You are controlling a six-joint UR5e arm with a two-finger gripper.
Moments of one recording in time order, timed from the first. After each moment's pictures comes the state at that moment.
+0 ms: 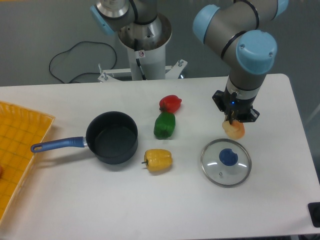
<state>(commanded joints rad) 2.70 -1.89 -1.44 -1.38 1.60 1.28</state>
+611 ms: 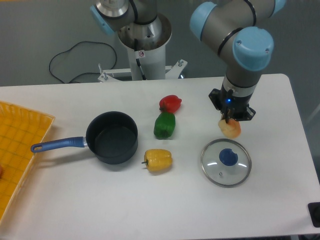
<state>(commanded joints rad) 2.66 -1.80 -1.54 -1.38 1.56 1.27</state>
